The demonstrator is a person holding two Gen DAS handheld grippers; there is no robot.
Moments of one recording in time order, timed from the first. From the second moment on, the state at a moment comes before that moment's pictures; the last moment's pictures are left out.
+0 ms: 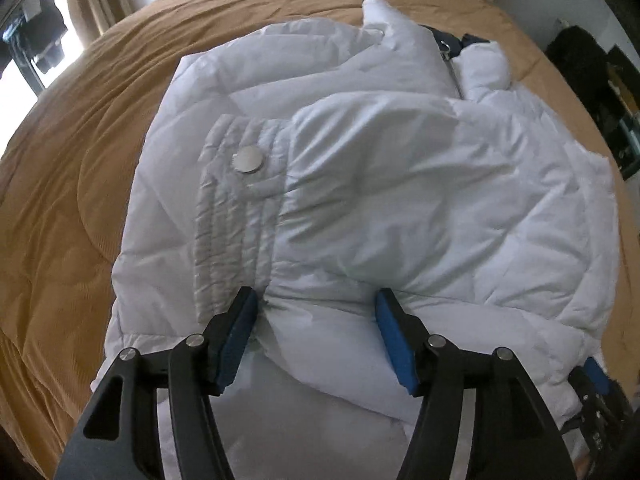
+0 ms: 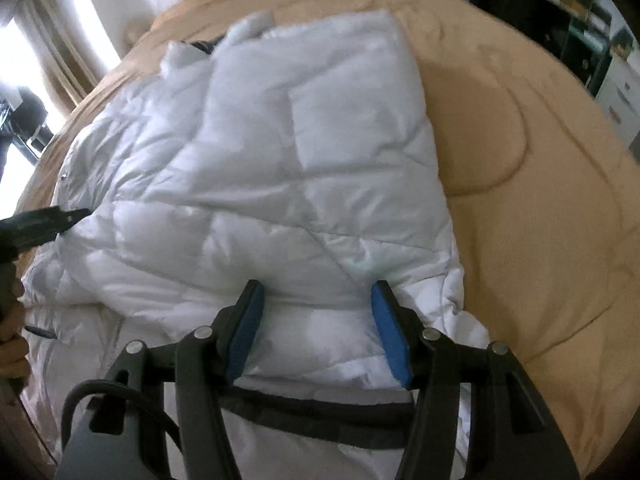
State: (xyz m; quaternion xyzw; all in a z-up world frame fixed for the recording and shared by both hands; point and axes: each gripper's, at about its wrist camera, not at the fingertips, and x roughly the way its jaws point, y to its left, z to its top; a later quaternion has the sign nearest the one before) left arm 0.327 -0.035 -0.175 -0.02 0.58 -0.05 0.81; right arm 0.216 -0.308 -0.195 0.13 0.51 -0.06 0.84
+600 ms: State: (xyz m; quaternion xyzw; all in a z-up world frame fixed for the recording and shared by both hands) left arm 0.233 0.106 -0.177 0.00 0.65 -0.09 0.76; right arm 0.142 -0.372 -0.197 0.12 0.62 -0.01 0.78
